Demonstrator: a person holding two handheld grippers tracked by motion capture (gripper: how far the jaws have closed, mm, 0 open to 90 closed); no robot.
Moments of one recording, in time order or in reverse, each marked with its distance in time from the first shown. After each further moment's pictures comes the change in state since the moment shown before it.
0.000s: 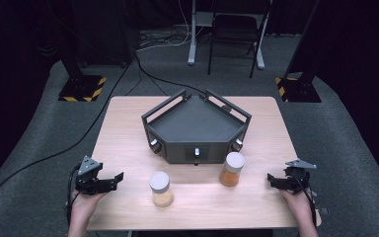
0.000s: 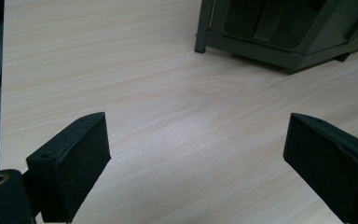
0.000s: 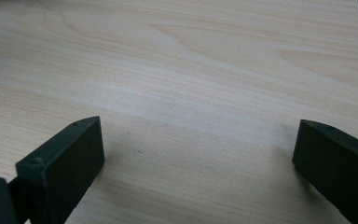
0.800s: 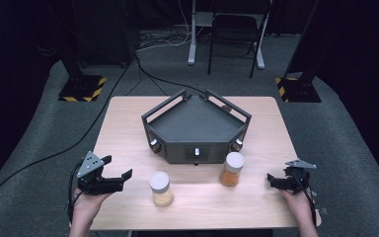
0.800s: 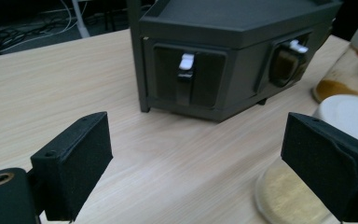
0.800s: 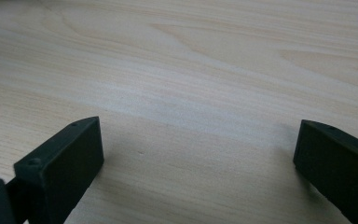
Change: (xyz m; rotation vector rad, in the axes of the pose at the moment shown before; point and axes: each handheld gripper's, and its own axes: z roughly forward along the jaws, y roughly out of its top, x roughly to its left) left arm -0.034 0.024 -0.029 -0.132 -0.110 0.081; right arm 0.000 0.000 0.000 0.001 0.001 -0.001
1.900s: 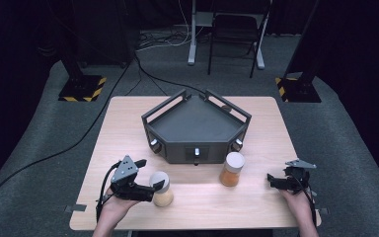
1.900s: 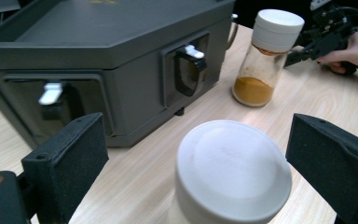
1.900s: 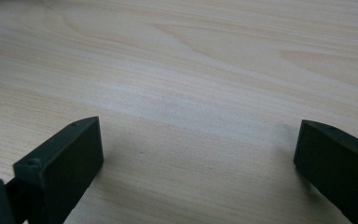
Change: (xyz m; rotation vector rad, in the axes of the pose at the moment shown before) left arm -0.034 0.012 0.048 0.025 -0.226 0.120; right arm 0.000 0.000 0.000 0.001 0.003 -0.001
